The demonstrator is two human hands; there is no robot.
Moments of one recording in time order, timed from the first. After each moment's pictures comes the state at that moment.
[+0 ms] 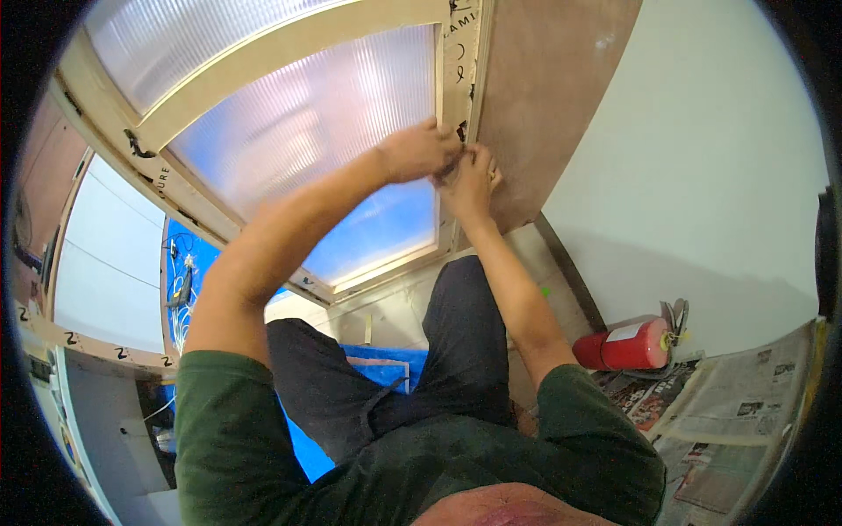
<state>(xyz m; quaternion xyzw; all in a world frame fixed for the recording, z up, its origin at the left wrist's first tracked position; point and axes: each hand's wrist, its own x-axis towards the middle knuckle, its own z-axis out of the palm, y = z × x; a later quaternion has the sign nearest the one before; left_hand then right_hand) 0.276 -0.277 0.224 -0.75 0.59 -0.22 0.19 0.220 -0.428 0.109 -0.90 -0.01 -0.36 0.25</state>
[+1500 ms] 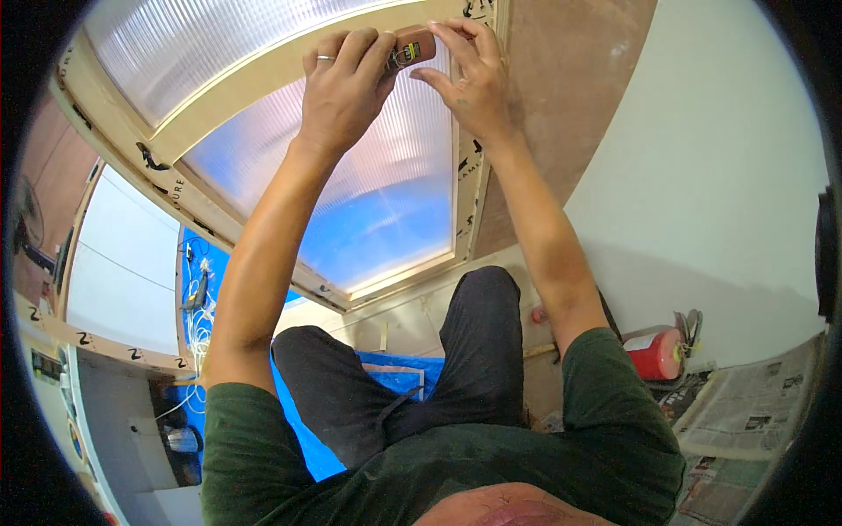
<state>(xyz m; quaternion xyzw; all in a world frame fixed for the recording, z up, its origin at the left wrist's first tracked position) 0.241 -0.208 0.351 -0.73 0.31 -0.60 0.01 0.272 -0.416 0.315 -0.67 -0.31 -0.59 0.32</state>
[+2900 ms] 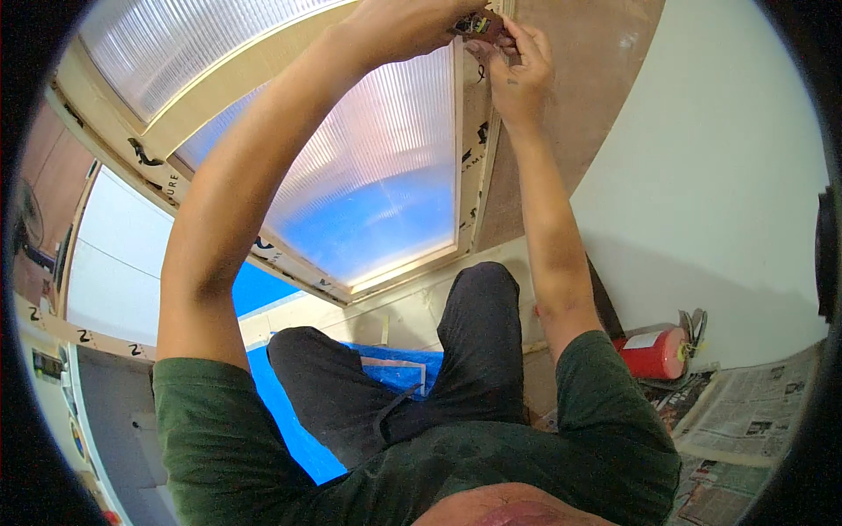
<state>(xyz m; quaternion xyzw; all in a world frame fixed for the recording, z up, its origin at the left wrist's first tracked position) 0.265 -0.278 0.436 -0.76 0.51 -0.40 0.08 0.307 -0.456 0.289 -0.62 -0.22 -0.61 0.45</state>
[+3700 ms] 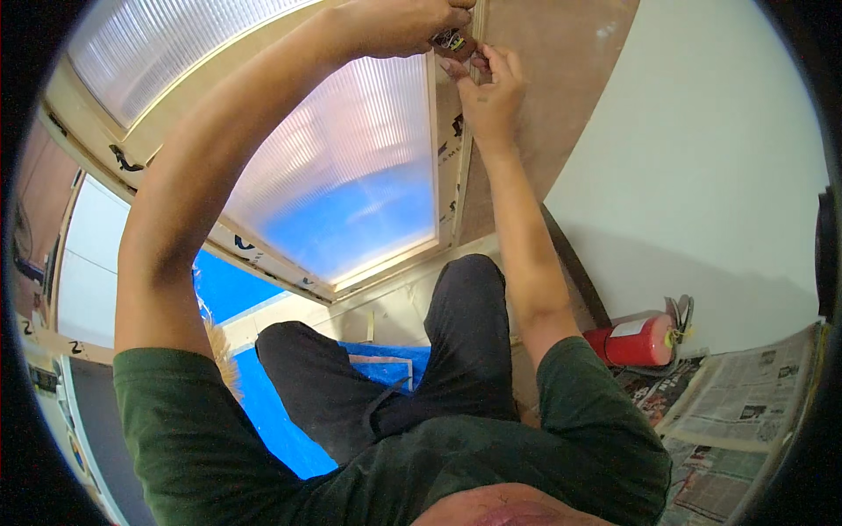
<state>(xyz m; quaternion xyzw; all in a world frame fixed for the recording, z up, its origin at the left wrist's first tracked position) 0.271 -0.293 0.440 -0.75 0.56 -0.29 0.19 0.285 -0.457 0.254 -0.67 -0.15 -0.58 0.43</state>
